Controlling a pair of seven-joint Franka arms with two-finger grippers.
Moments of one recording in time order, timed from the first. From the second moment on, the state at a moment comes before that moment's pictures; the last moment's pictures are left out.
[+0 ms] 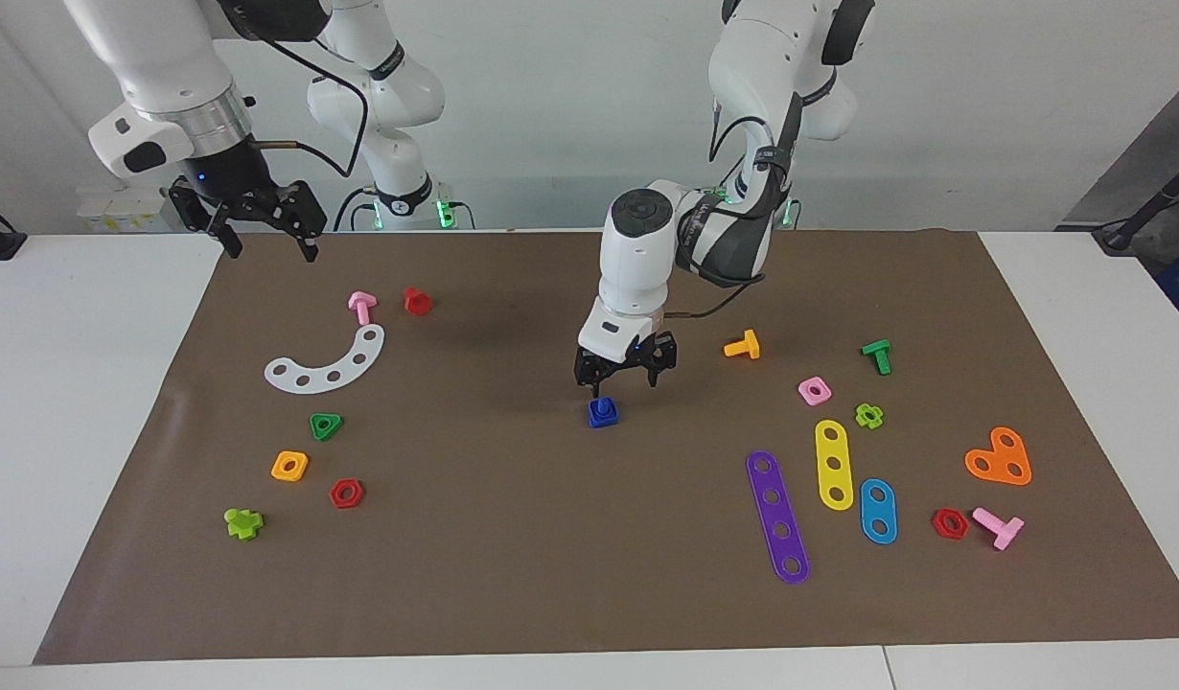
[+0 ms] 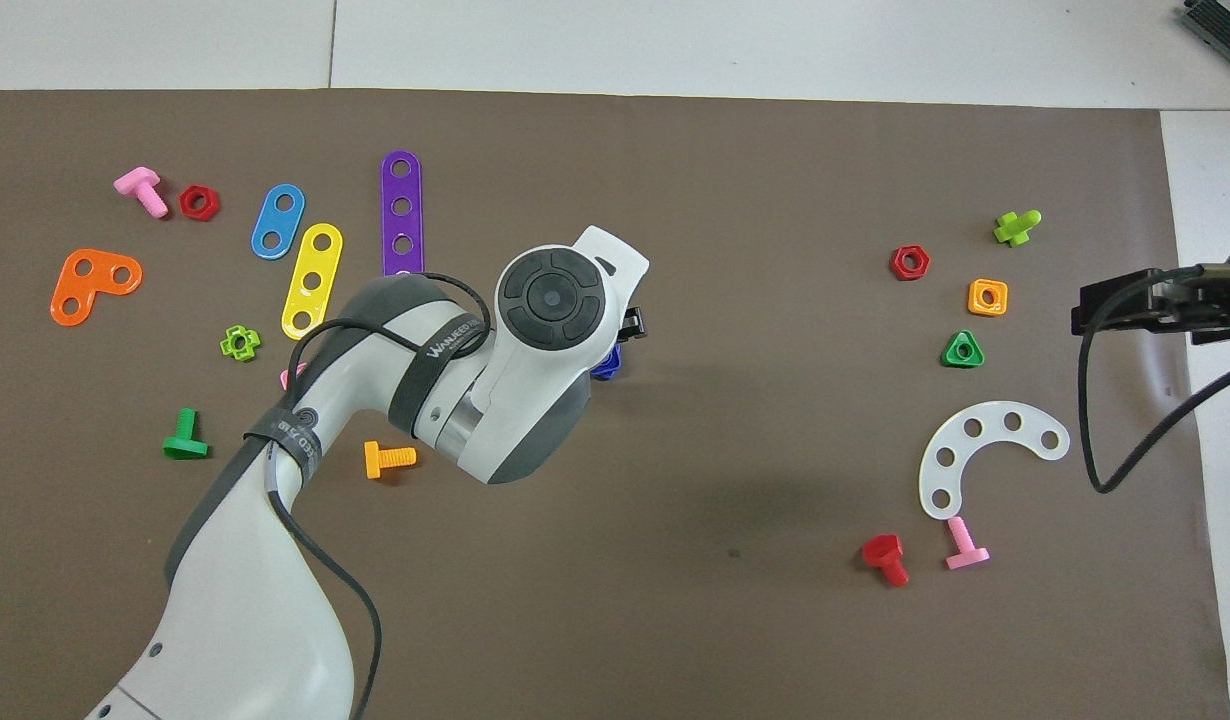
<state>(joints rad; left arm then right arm) -0.61 0.42 -0.05 -1.66 0.07 2.18 -0.83 0.11 -0.03 -0.10 -1.57 -0.01 1.56 0.11</state>
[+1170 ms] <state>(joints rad) -0.65 0.53 -0.05 -1.66 0.10 2.29 -0.83 0.11 -0.03 -0.10 -1.57 -0.01 1.56 0.11</state>
